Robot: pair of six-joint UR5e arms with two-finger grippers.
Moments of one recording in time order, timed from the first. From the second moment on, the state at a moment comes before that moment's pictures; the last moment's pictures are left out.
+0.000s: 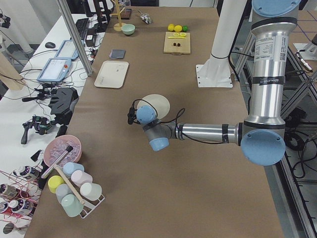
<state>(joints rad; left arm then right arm) -1.15 -1.58 -1.56 -2.61 -2.62 -0.98 1.82 -1.67 2.01 -2.00 2.28 -0.42</state>
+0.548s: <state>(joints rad) -1.07 -1.79 -1.73 -2.26 -2.51 -1.09 1.82 -1.67 2.01 -2.00 2.29 -0.42</state>
